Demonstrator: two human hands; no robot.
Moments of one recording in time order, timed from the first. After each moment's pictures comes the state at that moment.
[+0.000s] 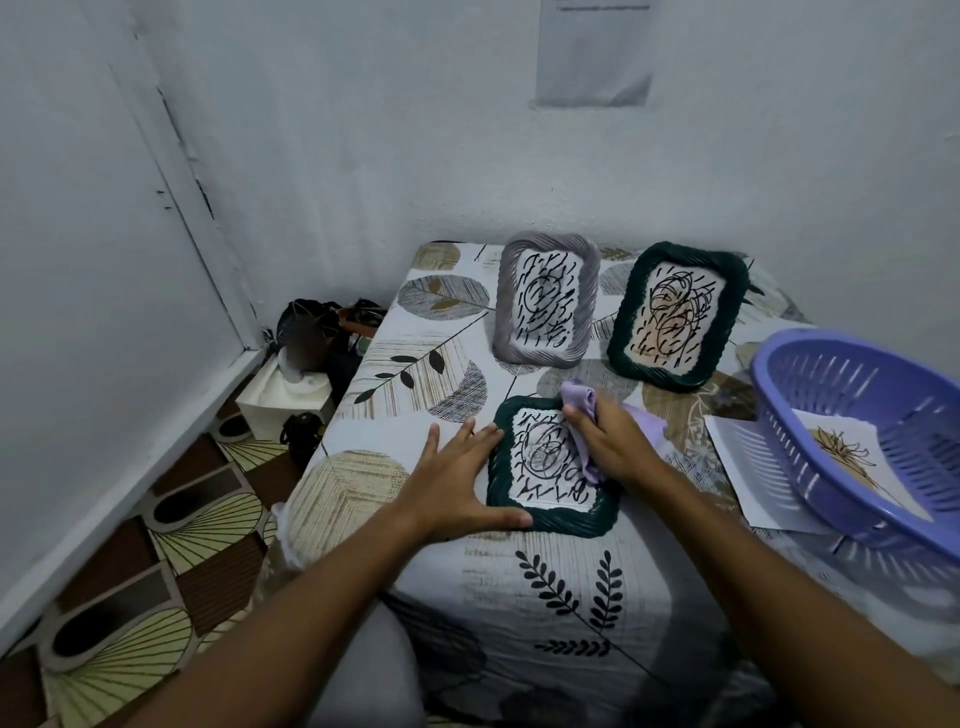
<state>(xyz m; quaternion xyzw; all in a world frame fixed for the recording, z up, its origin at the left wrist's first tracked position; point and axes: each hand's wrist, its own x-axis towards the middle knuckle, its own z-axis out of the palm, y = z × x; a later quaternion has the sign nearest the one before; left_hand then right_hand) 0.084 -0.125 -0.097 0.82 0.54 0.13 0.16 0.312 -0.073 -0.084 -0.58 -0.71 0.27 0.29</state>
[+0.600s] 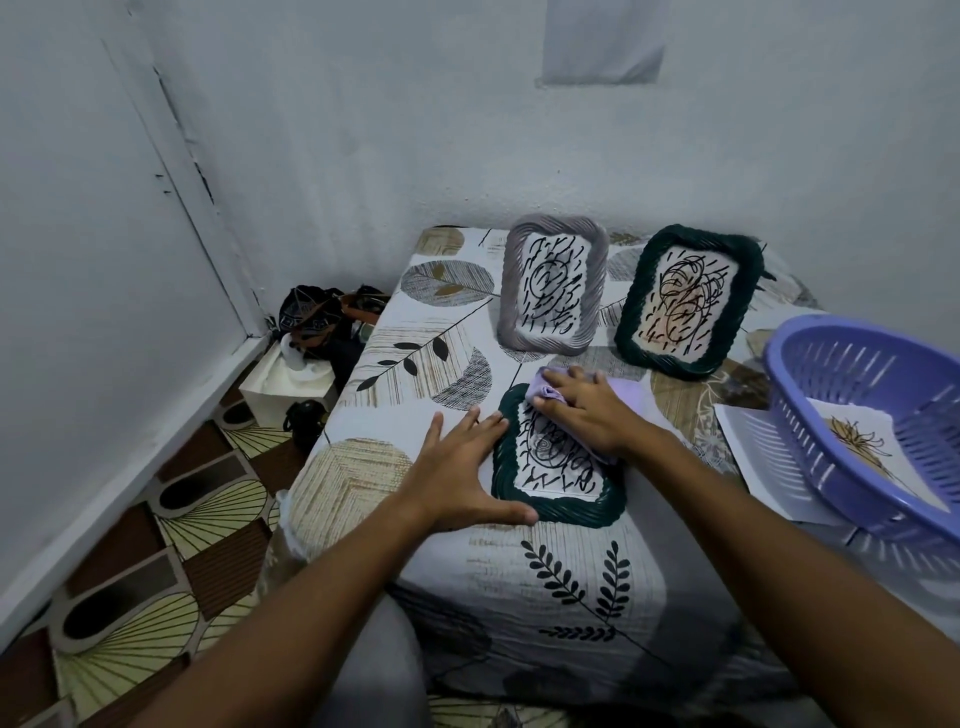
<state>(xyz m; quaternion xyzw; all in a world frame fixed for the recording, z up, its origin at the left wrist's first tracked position) 0.084 -0.124 -0.099 0.82 0.53 0.14 0.15 0.295 -0.046 -0.076 -0.52 -0.82 0.20 0.12</state>
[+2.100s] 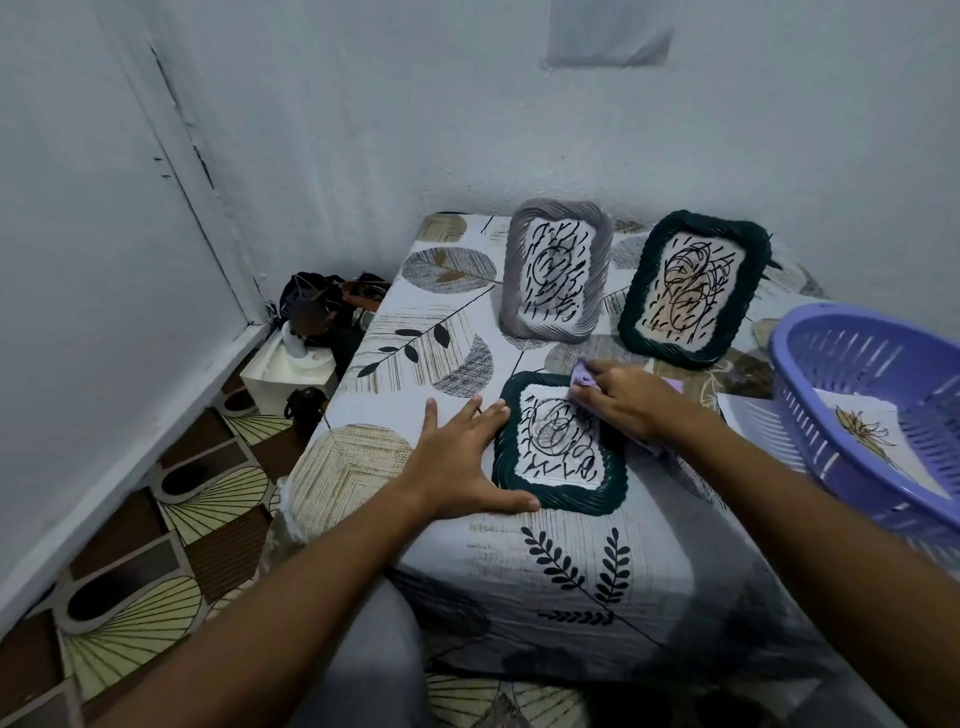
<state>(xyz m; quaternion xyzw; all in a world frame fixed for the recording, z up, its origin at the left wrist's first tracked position) 0.084 -0.124 -0.099 0.83 0.53 0.12 0.11 0.332 -0.050 -0.063 -0.54 -0.84 0.10 0.05</state>
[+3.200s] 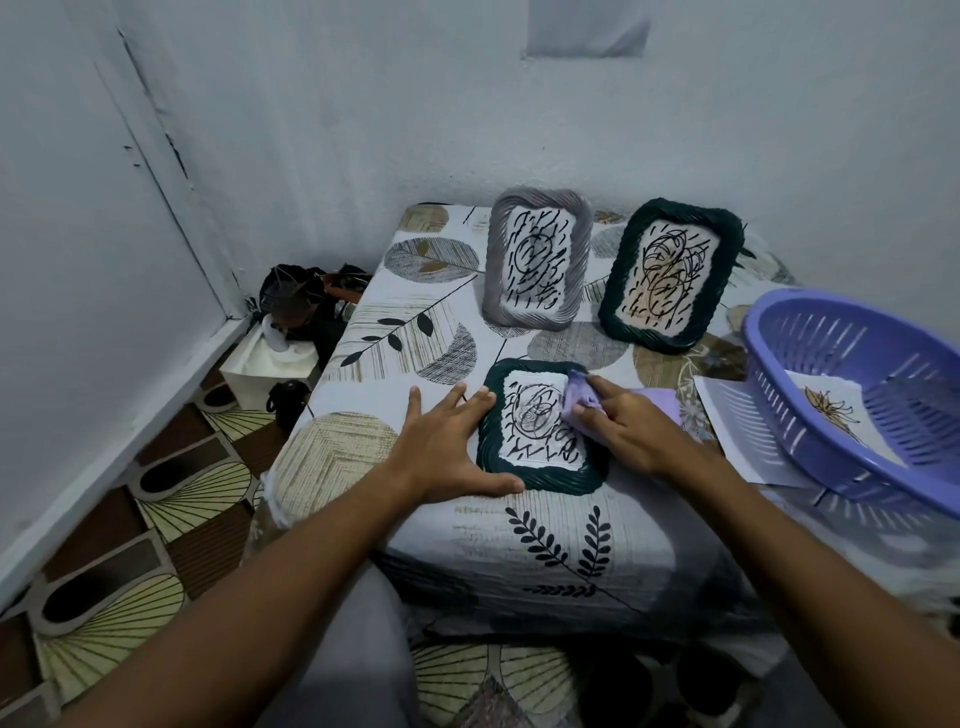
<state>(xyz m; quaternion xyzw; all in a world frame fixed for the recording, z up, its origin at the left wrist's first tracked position) 0.086 -0.125 -0.099 0.83 0.54 0.10 0.10 0.346 -0.106 -0.079 -0.55 -0.80 0.20 0.15</state>
